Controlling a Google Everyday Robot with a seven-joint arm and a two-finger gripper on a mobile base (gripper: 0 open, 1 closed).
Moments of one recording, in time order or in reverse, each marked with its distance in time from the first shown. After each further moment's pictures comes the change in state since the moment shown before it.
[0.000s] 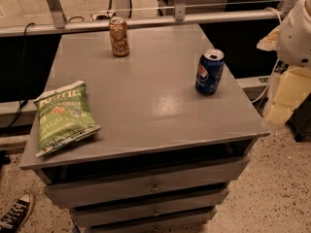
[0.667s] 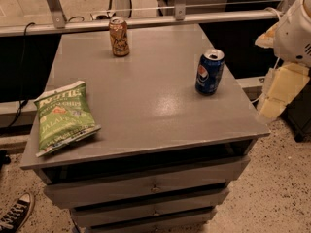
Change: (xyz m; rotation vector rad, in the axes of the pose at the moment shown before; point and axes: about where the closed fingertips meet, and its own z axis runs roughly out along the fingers) arm -0.003 -0.014 0.006 0.019 -0.044 0.028
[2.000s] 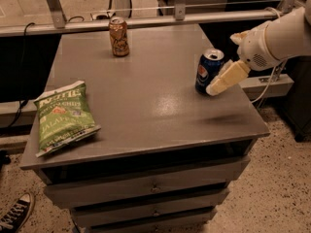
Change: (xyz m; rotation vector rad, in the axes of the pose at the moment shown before) arm -0.038 -0.111 0.103 0.162 -0.416 0.187
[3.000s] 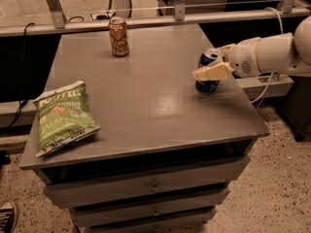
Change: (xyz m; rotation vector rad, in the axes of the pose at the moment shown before) arm -0.009 -0.013 0.055 -0.083 -0.293 0.174
